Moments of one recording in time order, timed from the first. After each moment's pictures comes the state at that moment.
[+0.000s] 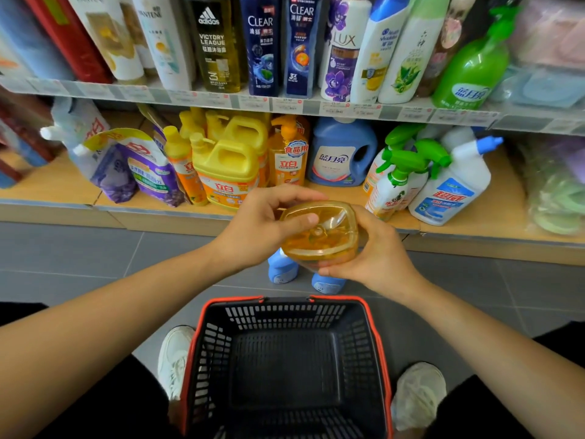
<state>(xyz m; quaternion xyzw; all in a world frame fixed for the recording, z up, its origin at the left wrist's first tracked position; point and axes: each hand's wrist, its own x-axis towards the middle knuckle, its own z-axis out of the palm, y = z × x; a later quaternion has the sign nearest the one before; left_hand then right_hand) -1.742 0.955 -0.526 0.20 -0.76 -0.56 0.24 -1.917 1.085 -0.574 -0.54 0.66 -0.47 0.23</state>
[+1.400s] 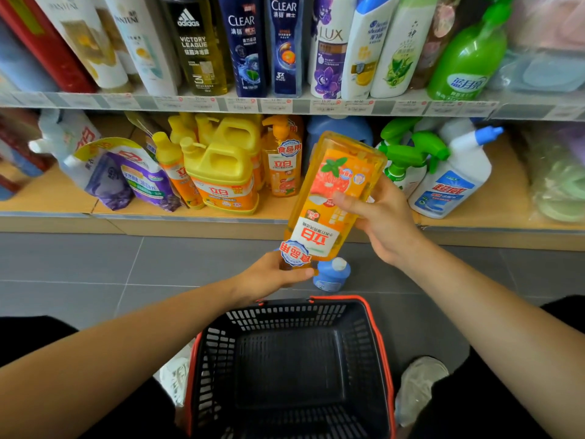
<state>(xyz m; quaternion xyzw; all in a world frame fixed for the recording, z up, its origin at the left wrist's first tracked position) -1.749 0.958 -0.646 0.31 -0.62 -0.73 -0.01 -1.951 1.045 -0.561 -0.28 0.58 -0.65 0.41</state>
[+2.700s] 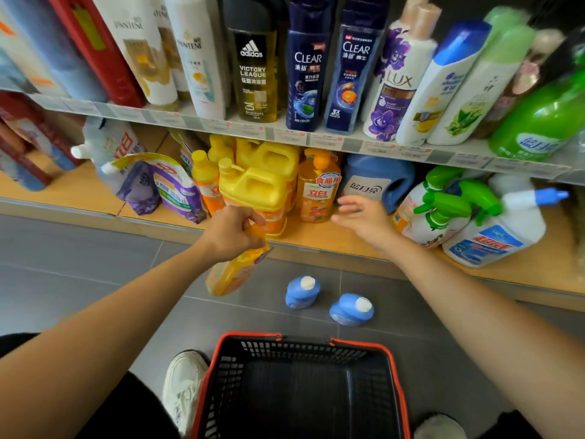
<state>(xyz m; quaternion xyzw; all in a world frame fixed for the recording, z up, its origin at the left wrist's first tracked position) -1.711 0.809 -0.596 0.44 -0.83 -0.33 0.10 -1.988 0.914 -0.623 -0.39 0.76 -0.38 0.36</state>
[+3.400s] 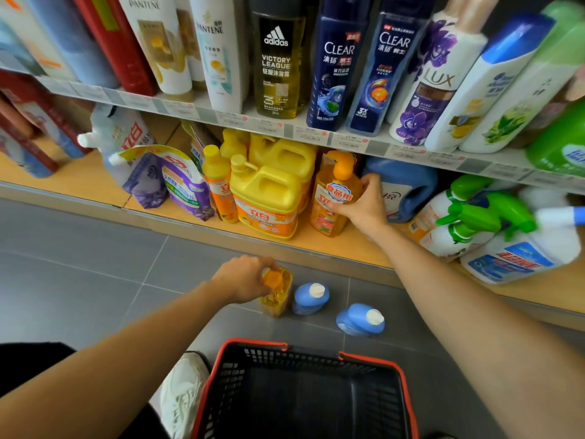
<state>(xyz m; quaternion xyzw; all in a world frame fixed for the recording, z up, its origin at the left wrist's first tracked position) -1.700 0.831 -0.676 0.41 -0.85 -0.28 -0.16 -1.995 0.842 -0.671 -0.39 0.78 -0.44 0.24</state>
